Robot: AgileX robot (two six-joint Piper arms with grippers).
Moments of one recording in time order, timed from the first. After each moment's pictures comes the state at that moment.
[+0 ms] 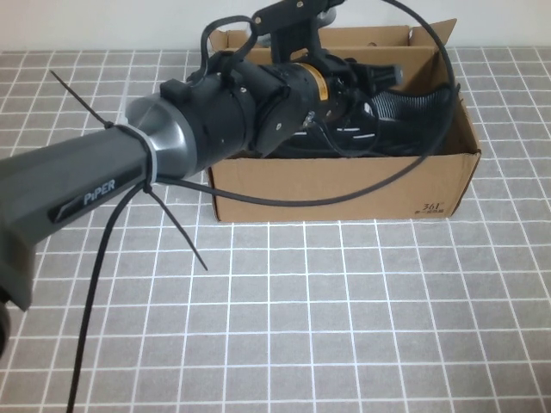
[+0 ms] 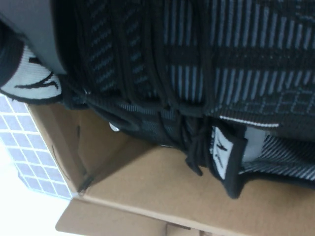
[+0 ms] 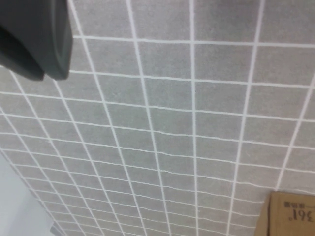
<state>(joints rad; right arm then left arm) -0.11 -0.01 0.03 -0.10 0.40 -0.02 -0.71 1.97 -1.64 0.18 0.19 -0.80</state>
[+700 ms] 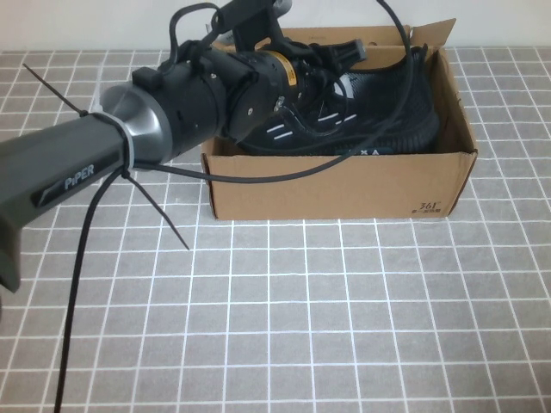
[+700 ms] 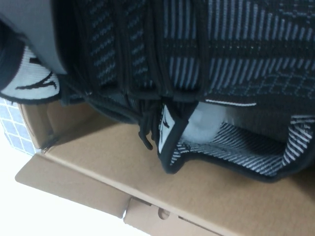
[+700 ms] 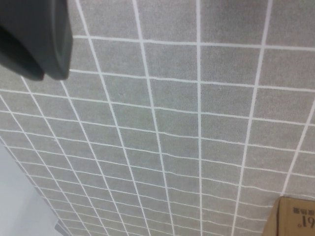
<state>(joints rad) -0.11 -0.01 0.03 -0.14 0.40 -0.02 -0.64 1.97 -1.64 0.18 0.18 -0.91</state>
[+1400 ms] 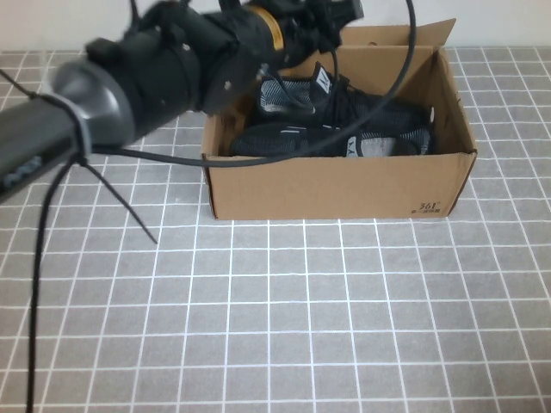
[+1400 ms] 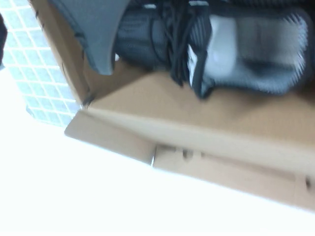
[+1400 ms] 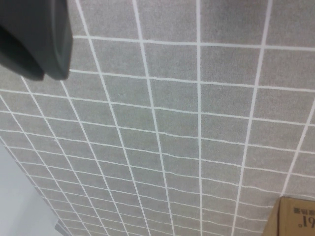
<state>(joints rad) -0.11 -0.01 0.03 -0.14 0.40 -0.02 -0.64 1.87 -1.64 0.30 0.17 -0.90</state>
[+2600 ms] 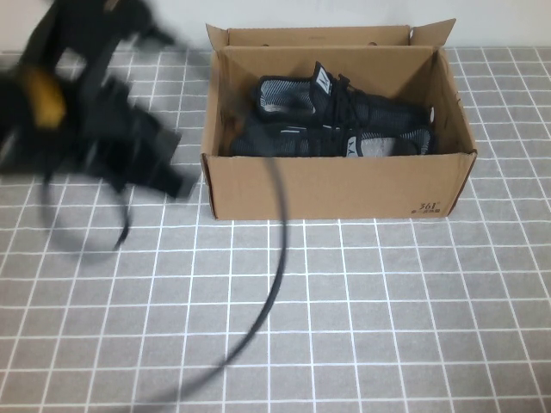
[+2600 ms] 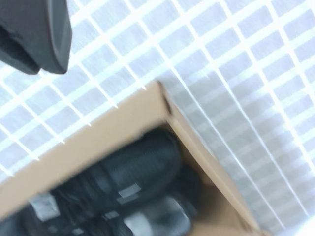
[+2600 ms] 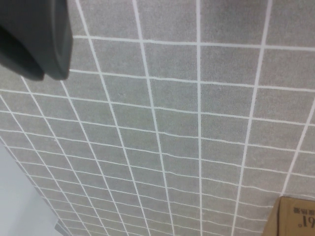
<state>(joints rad) -0.11 -0.01 0.03 -0.14 0.40 -0.02 -0.60 1.21 -1.20 0.08 0.75 0.03</state>
